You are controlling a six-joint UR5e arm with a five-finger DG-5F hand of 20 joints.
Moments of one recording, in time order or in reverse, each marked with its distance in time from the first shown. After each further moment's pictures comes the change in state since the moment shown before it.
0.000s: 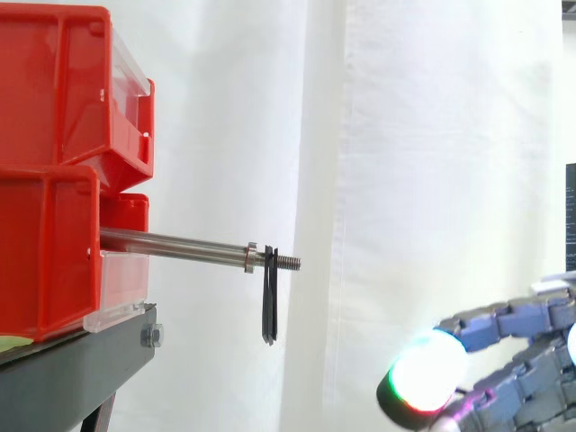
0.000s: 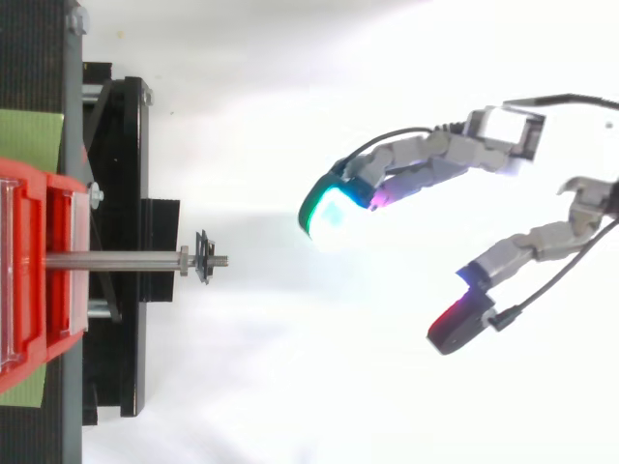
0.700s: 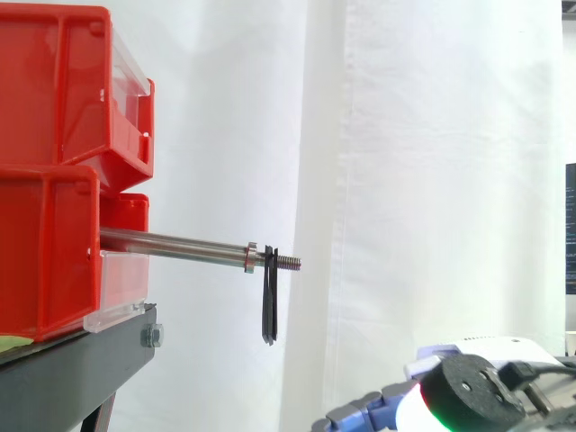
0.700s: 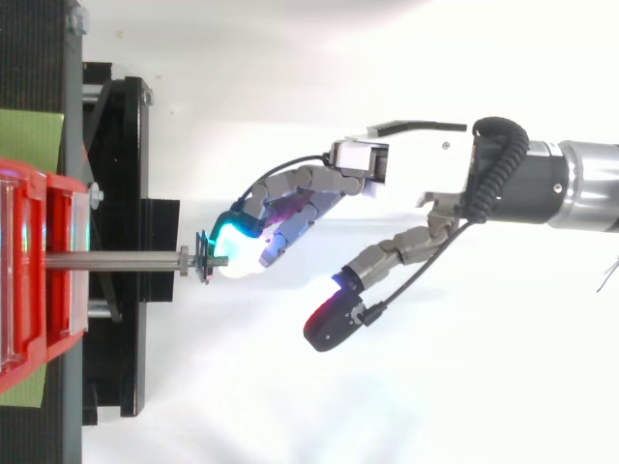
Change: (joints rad) arm -0.041 -0.246 0.297 -0.034 -0.165 -0.002
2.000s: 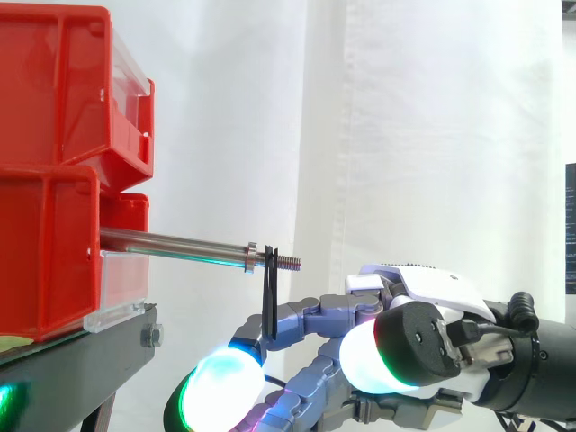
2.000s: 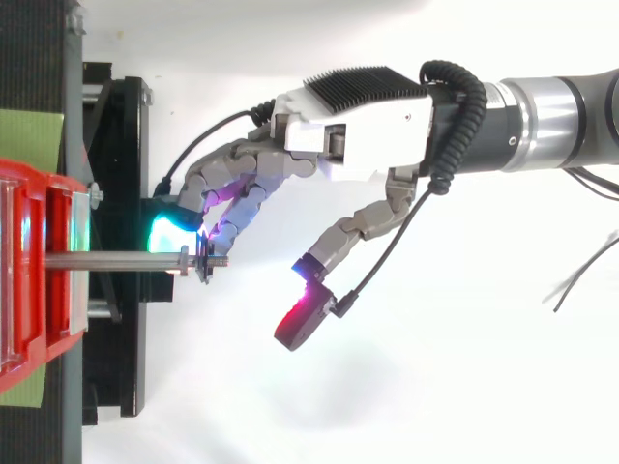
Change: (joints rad) arm -0.084 -0.099 0.179 0.145 -0.252 -0.259
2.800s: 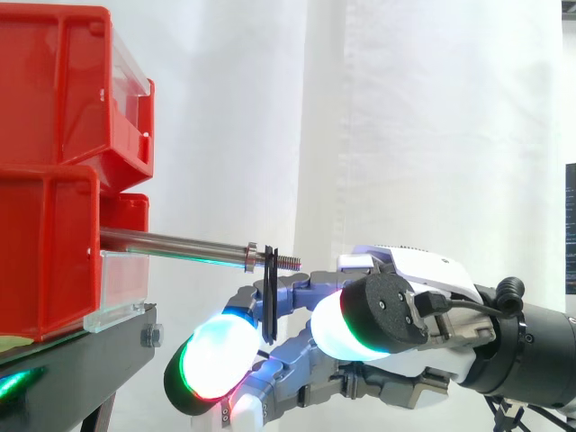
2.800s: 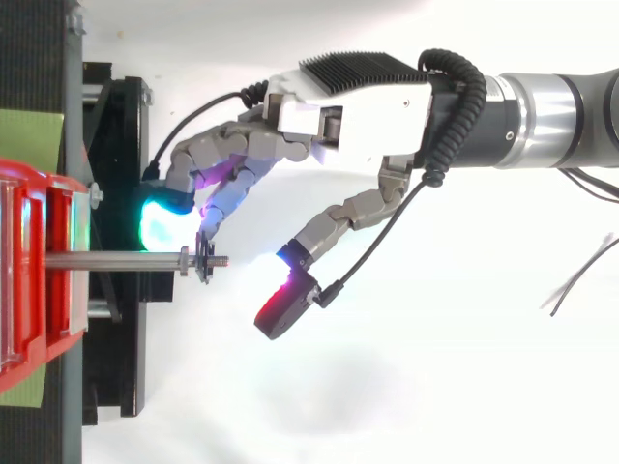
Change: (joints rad) arm 0.006 0.000 0.013 0.023 0.049 -0.001
